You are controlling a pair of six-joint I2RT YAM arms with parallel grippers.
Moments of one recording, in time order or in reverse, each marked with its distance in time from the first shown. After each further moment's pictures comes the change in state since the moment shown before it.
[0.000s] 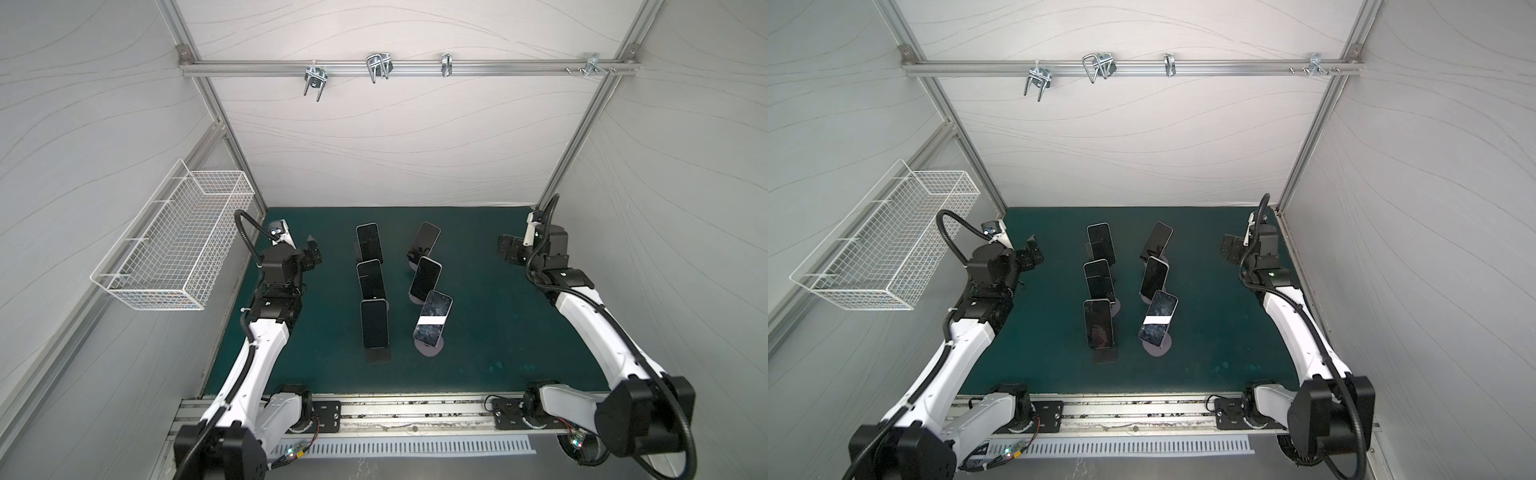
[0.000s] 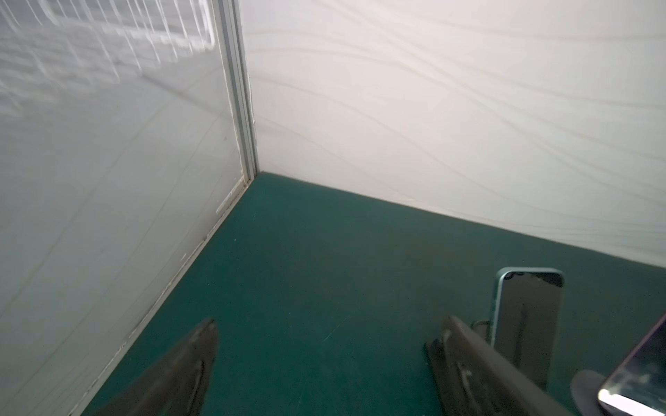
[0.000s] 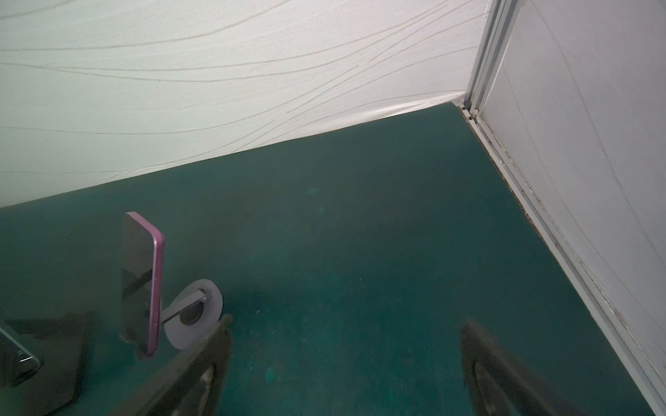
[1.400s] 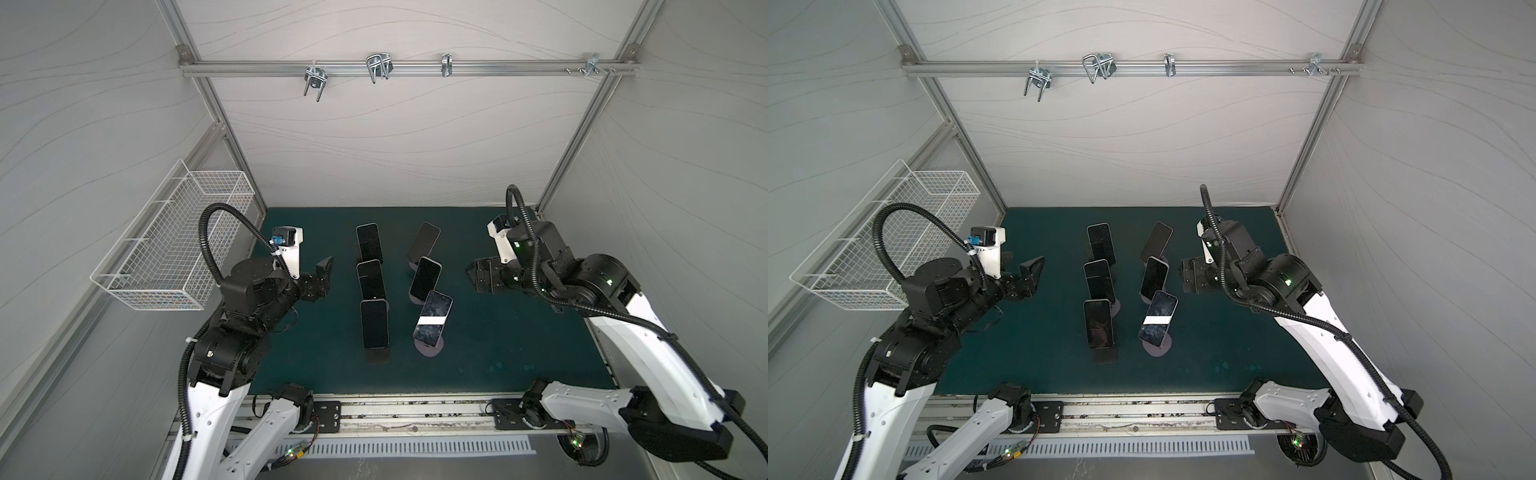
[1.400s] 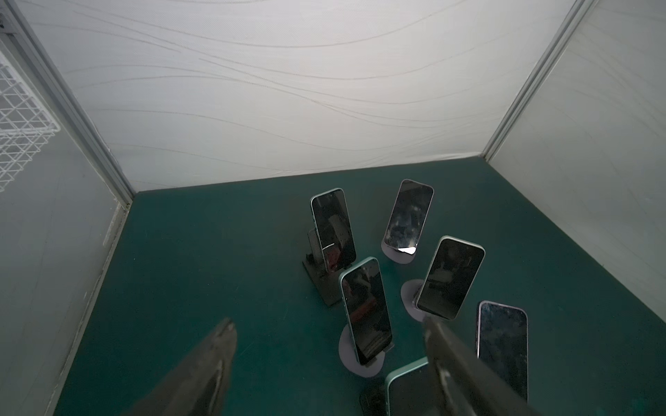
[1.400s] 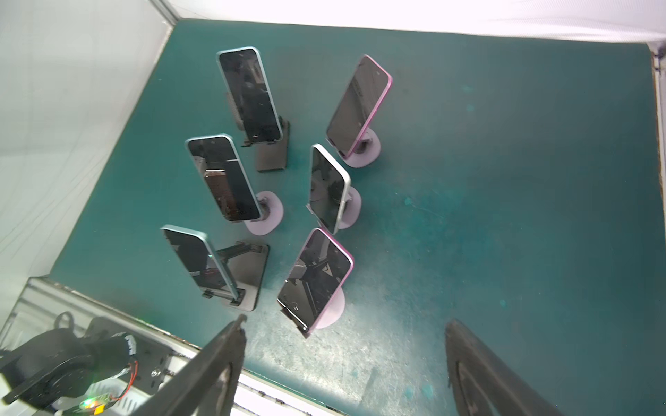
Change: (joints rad) left arm -0.225 -0.216 0.398 -0.735 0.262 0.081; right arm 0.654 0.004 0.640 -0.903 0.073 0.192
